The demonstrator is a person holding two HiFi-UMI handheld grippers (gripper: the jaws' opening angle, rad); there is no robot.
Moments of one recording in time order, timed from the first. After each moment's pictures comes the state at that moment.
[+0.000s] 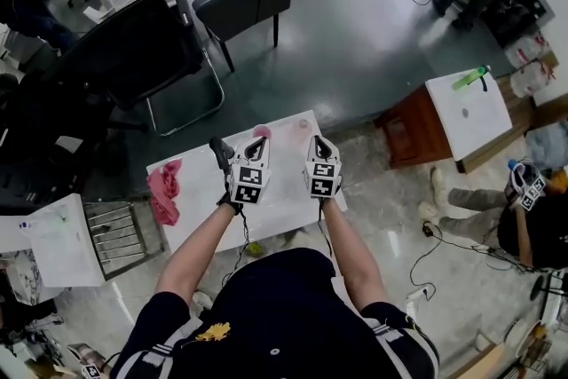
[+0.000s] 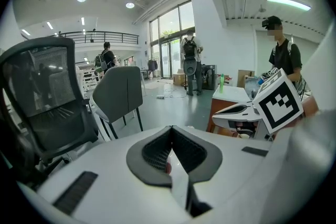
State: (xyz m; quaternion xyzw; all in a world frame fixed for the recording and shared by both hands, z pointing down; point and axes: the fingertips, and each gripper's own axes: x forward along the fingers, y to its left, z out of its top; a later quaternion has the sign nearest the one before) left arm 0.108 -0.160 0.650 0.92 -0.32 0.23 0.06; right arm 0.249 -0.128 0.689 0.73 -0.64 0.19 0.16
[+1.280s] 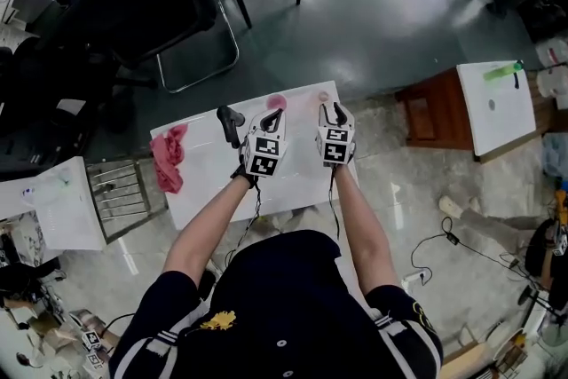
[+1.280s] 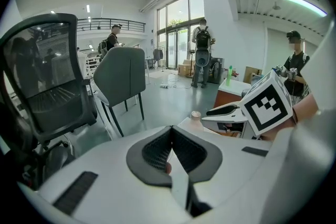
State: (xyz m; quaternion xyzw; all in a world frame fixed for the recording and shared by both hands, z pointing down) left arm 0.113 -0.172 0.717 0.89 -0.34 0.27 0.12; right arm 0.253 -0.171 0.764 0.69 -0.66 0.23 0.20
